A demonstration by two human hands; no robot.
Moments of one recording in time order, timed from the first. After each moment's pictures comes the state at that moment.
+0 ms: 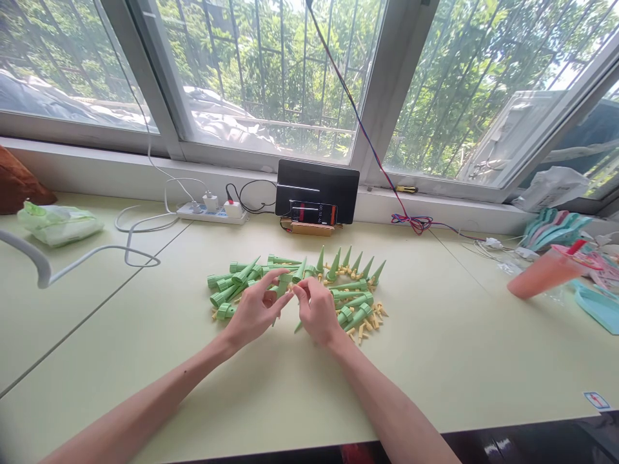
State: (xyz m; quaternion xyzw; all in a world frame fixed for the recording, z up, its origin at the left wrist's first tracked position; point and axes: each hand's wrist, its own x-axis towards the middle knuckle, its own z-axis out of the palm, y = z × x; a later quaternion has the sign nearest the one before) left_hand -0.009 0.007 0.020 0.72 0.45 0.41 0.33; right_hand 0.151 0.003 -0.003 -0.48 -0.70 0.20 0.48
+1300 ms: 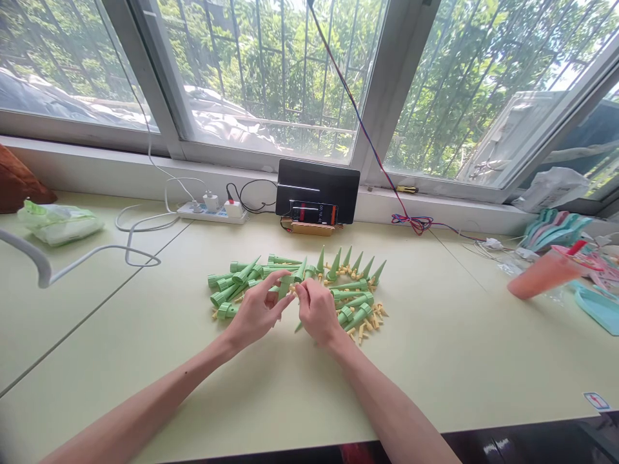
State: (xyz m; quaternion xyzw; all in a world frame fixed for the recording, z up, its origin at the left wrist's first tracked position) left_hand -0.007 0.006 0.020 0.73 0.46 0.39 0.32; right_hand 0.151 0.004 -0.005 -0.49 -0.71 0.19 0.47
